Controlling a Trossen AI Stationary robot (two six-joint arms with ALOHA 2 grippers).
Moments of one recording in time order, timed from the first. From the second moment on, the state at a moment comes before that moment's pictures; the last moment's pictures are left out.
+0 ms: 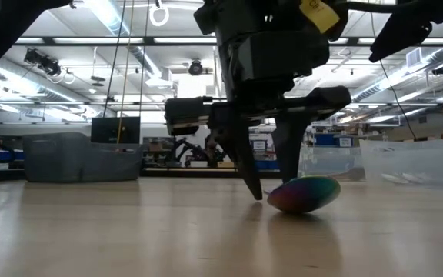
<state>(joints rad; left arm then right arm) -0.21 2.37 1.94 -0.86 0.09 1.17 0.57 0.99 0.90 -1.03 0.74 0.86</state>
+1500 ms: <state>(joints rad) -0.21 2.37 1.96 -0.99 0.04 0.79 0.56 0.99 0.90 -0.99 0.73 0.83</state>
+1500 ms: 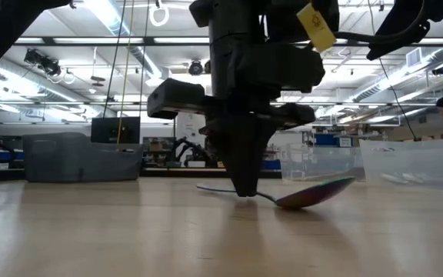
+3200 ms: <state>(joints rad) -0.25 2.23 1.96 -1.27 -0.09 0.43 0.57 0.99 0.90 -0.96 0.73 0.80</state>
